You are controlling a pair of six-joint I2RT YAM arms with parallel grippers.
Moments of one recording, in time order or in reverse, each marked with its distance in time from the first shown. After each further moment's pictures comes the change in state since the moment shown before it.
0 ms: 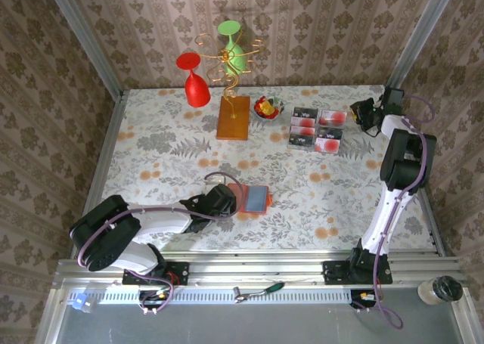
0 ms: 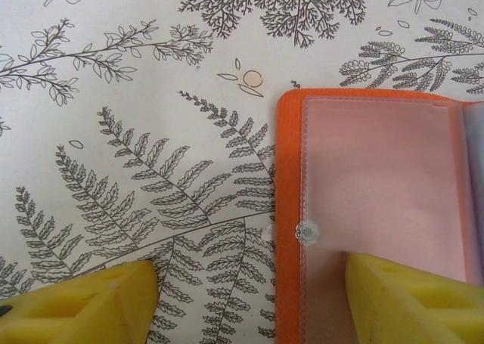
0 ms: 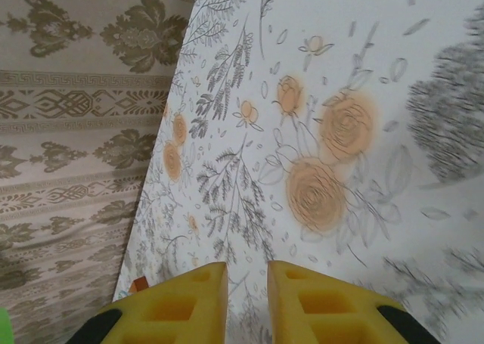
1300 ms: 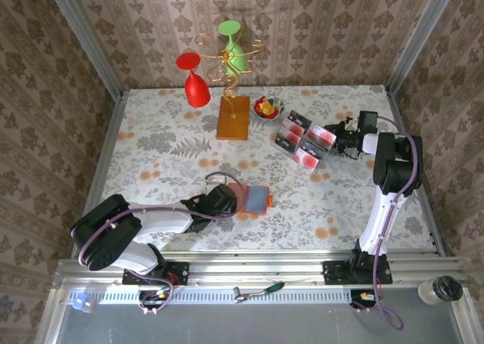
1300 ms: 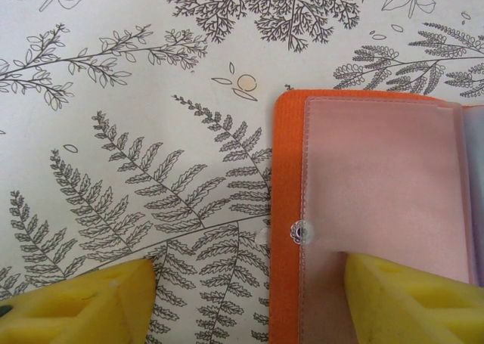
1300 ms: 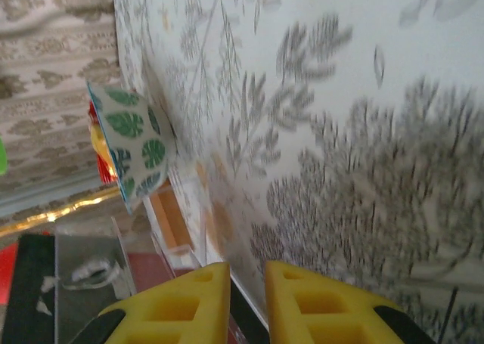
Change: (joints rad) left arm -0.010 0.004 0.002 0.006 -0.007 -0.003; right arm 0.121 -0.117 -0.427 0.218 -0.310 -0.001
